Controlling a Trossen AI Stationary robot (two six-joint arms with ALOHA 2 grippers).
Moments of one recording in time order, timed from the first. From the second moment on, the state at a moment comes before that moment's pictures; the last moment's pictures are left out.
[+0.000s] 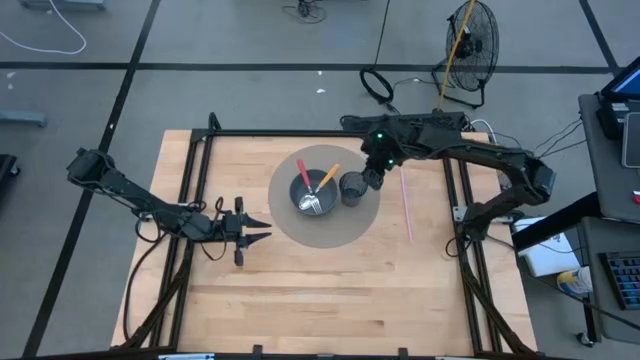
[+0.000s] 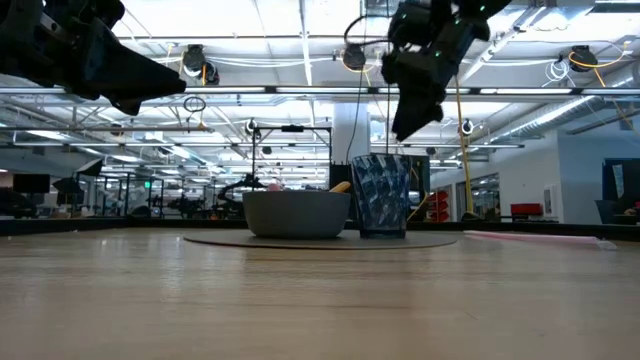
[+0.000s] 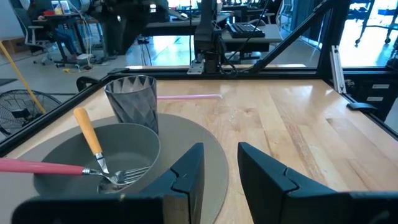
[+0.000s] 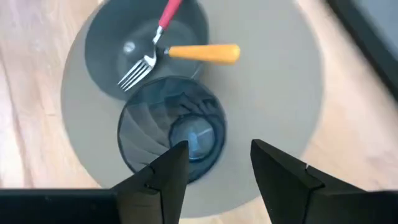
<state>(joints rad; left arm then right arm) -0.44 0.91 0.16 0.60 -0.51 -0.06 -0.48 1.46 1.21 -0.73 -0.16 0.04</state>
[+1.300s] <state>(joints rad) -0.44 0.90 0.16 0.61 -0.52 -0.05 -0.77 1.38 0.79 -0.63 0.07 0.30</state>
